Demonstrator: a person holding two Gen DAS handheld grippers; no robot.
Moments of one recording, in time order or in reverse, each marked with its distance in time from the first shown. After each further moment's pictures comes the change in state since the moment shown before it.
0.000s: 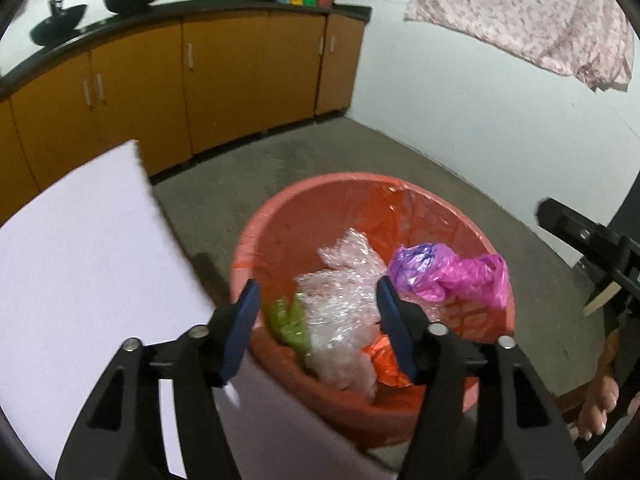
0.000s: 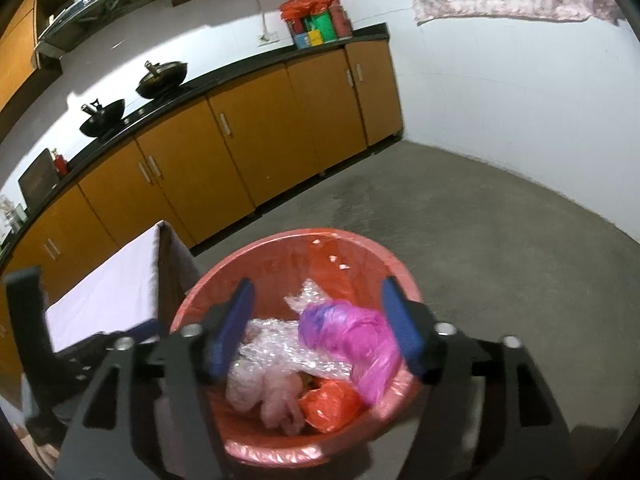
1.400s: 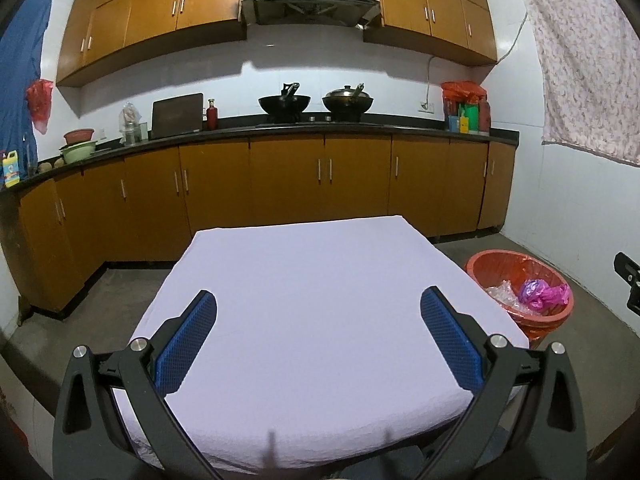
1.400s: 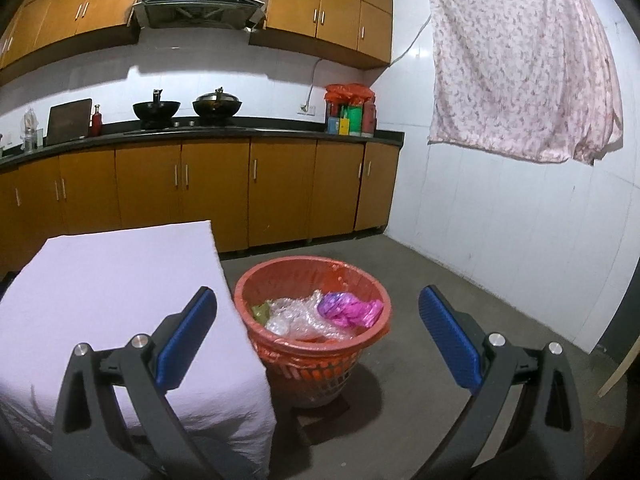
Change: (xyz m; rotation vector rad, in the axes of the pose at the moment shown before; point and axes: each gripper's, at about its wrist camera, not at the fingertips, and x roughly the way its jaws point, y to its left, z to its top) left arm -0.284 0.050 -0.168 -0.218 -0.417 0.594; right arm -0.223 0.099 -0.109 -0.320 -0.271 -0.095
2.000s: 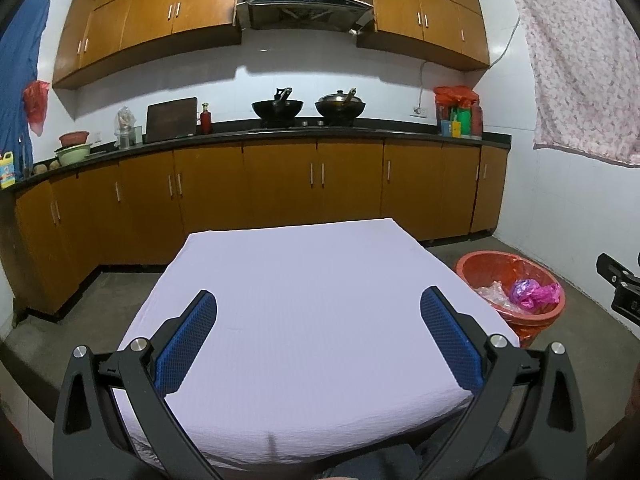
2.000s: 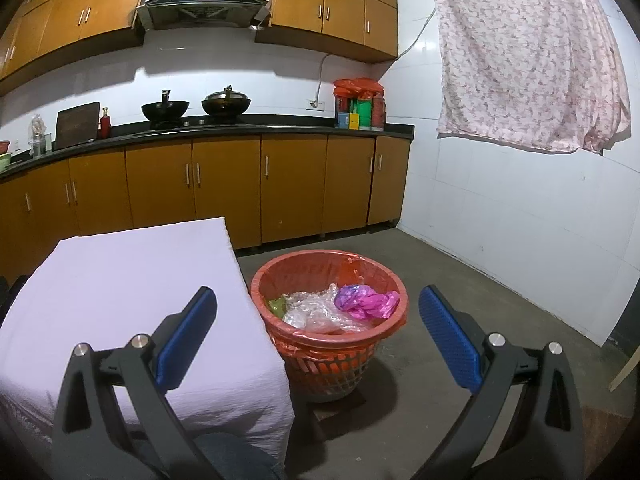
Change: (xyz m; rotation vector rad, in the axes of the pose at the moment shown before) left arm -0.009 -0.005 -0.008 0.004 -0.023 -0.027; right arm -0.002 0.007 -0.004 0.012 0.011 0.041
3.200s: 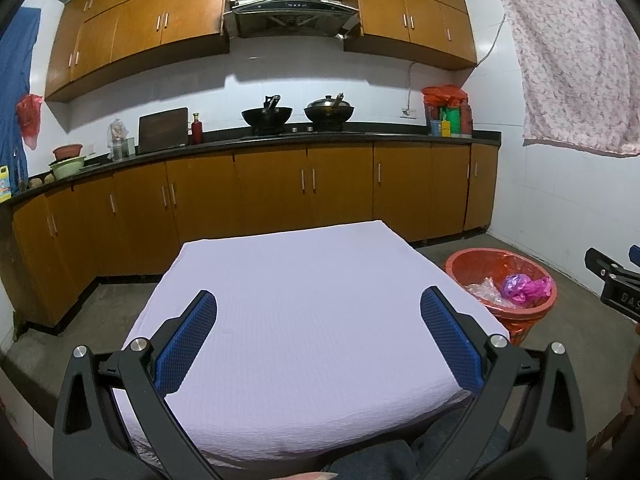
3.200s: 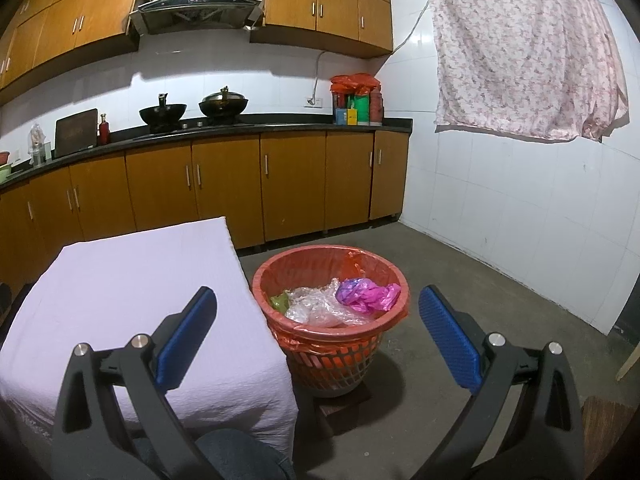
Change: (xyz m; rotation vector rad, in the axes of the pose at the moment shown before) left arm -0.013 -0.012 0.001 0.039 -0.018 -0.016; right arm -0.003 -0.008 -0.002 0.038 0.013 0.011
